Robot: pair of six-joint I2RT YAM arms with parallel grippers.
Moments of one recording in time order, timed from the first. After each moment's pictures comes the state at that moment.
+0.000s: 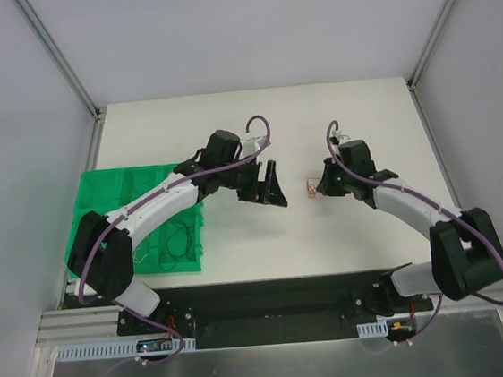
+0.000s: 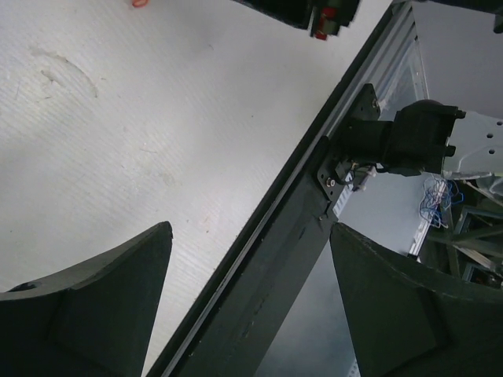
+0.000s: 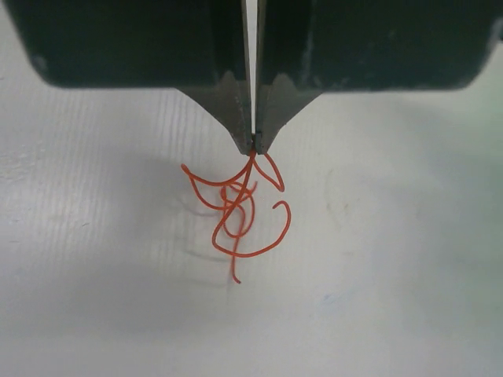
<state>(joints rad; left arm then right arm) -0.67 1.56 1.16 -0.35 0.68 -0.51 0.35 1.40 0.77 -0.21 -0.09 0.40</state>
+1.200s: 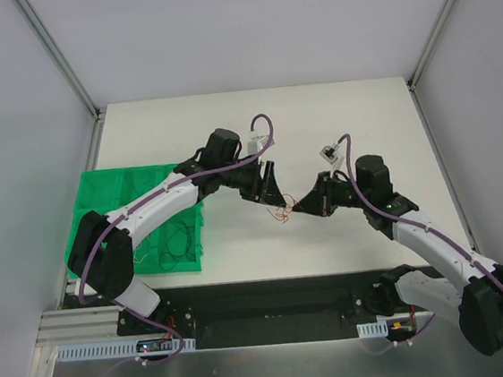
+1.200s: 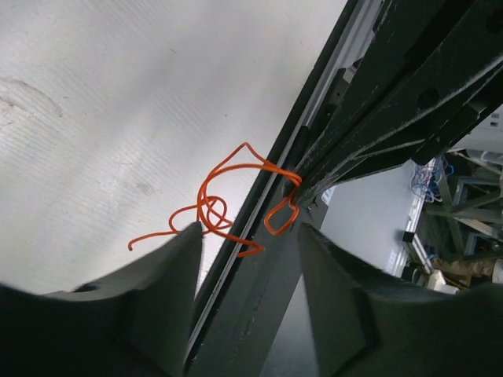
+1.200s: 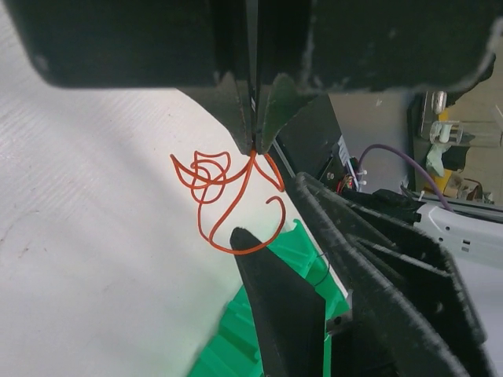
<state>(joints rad) -0.67 1.57 1.16 -0.30 0.78 -0.48 0.40 1.01 0.55 0.02 -0.78 0.53</state>
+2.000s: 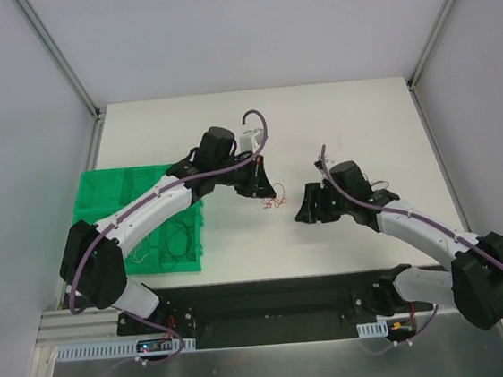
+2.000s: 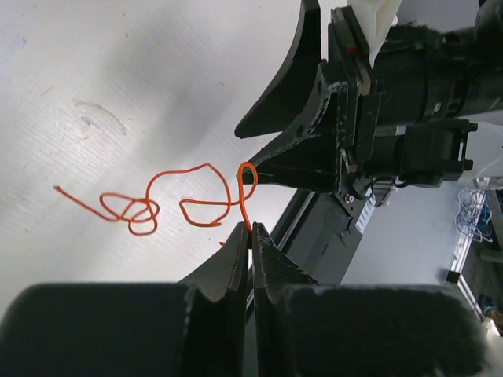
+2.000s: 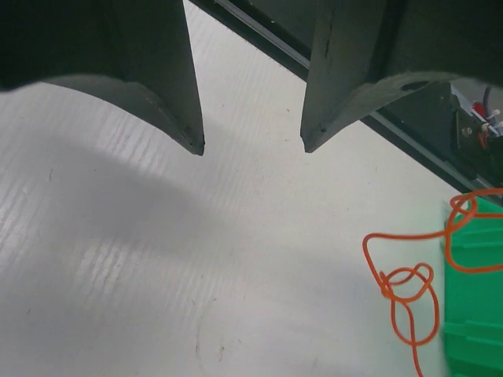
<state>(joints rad) -0.68 1.51 1.16 -0.32 0.63 -0.42 0.49 1.15 0.62 -0.28 -0.35 0.46</state>
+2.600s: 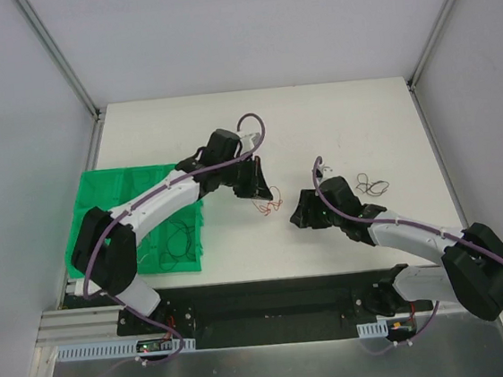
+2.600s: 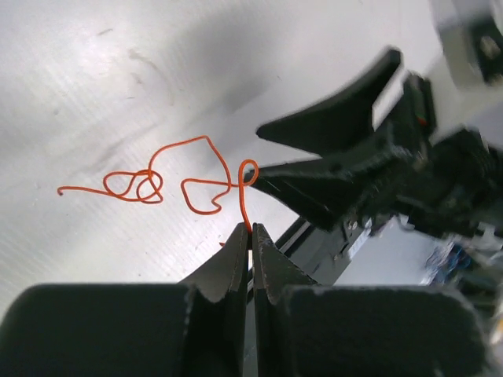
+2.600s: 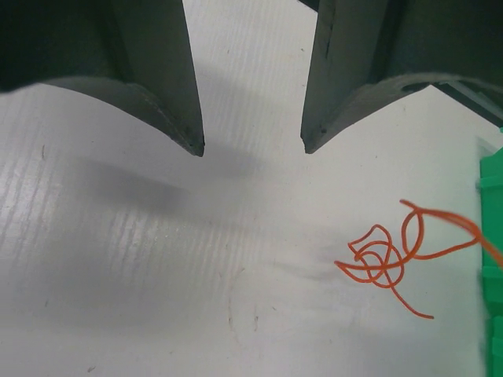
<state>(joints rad) -0.66 1.58 1.17 -0.36 0.53 -0.56 0.66 1.20 0.48 0.00 -0.05 0.64</state>
